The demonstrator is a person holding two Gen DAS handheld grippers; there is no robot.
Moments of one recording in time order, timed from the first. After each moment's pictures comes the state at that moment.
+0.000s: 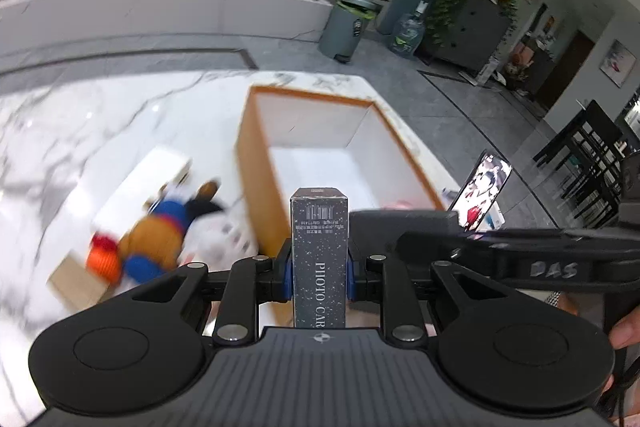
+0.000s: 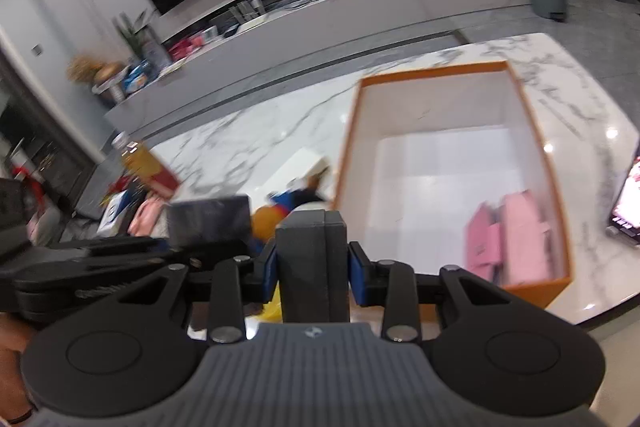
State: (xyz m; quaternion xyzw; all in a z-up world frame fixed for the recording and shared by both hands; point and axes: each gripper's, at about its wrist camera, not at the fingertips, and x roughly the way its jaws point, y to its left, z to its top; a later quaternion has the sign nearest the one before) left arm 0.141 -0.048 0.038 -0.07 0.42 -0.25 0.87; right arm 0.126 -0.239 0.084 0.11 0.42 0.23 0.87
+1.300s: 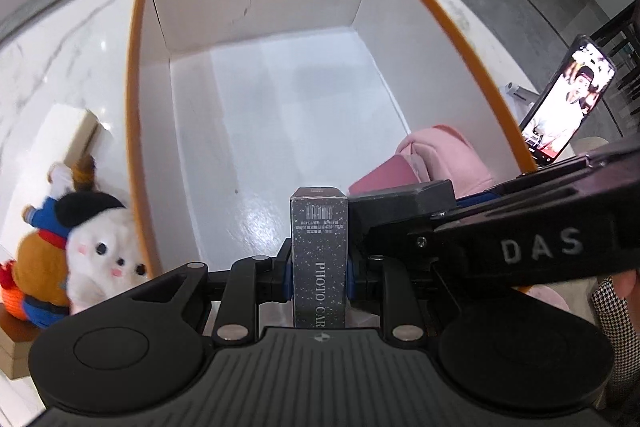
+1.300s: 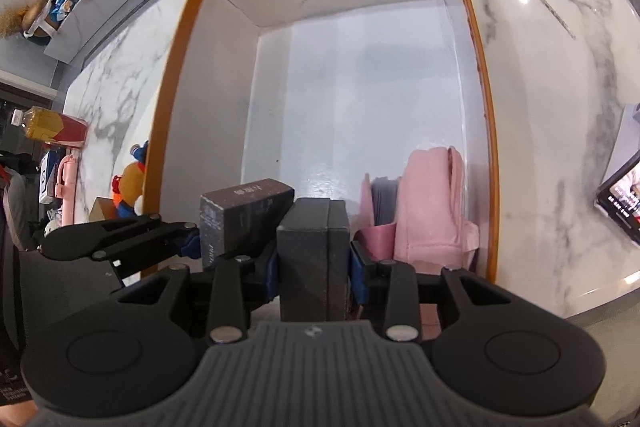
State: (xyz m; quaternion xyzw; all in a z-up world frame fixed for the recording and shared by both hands) left arm 0.235 -0.180 -0.066 0.05 0.59 -0.21 0.78; right arm 0.271 -0.292 -0.008 0.11 0.64 0.19 0.74
